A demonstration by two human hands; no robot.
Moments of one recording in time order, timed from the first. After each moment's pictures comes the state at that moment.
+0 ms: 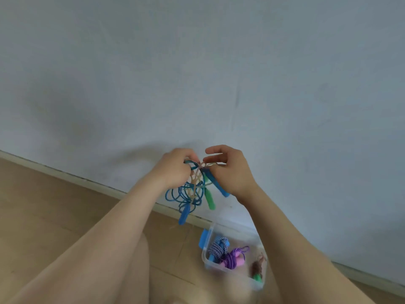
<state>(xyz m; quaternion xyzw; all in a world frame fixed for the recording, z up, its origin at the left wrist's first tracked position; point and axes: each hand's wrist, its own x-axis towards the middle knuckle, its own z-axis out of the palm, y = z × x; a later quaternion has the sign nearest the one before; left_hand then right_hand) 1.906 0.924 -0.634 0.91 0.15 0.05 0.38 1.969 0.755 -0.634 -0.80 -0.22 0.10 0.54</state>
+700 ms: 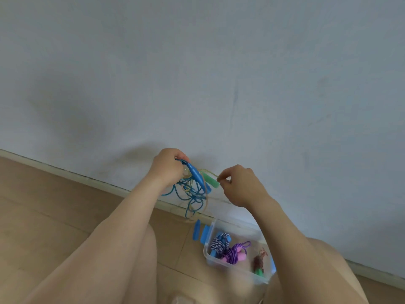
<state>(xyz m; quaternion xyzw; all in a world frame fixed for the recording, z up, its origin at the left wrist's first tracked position) 1.907 0.928 -0.655 0.84 0.27 0.11 0.47 1.963 0.725 -0.648 -0.94 -0.21 0.11 0.23</state>
